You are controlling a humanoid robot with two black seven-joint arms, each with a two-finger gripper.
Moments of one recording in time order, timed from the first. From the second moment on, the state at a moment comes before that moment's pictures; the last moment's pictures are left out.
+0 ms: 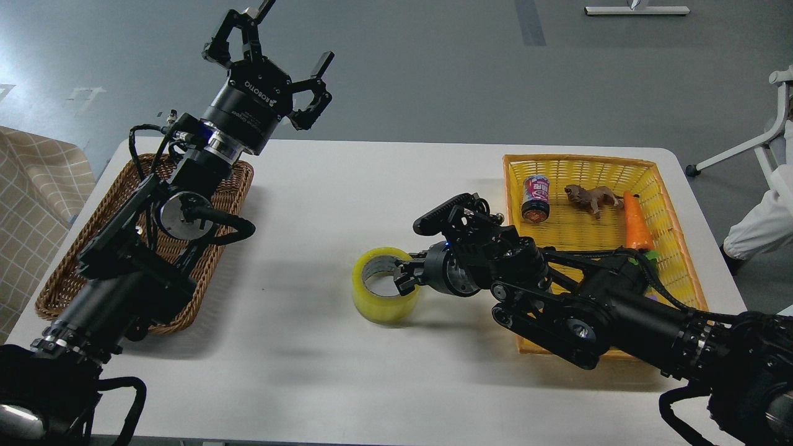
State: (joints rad) left arm -0.60 0.21 -1.18 -1.06 0.31 -0.49 -0.22; right arm 0.88 0.00 0.32 1.04 -1.91 0.49 -0.19
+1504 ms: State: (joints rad) left arm -0.59 0.20 -1.17 -1.06 0.31 -0.49 -0.21; right arm 0.72 -0.28 1.04 1.35 -1.14 0.49 -0.19
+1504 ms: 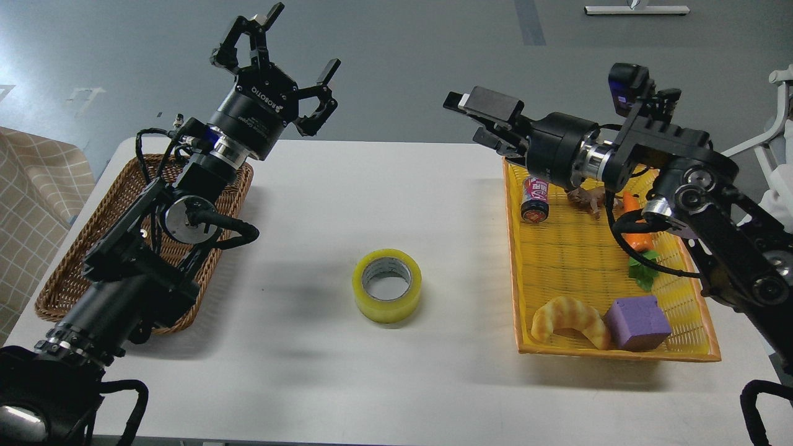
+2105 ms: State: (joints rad) left arm -0.60 0.23 -1.16 -1.06 0.32 -0.49 -0.20; right arm 0.71 -0.29 1.18 1.22 -0.26 0.49 -0.24
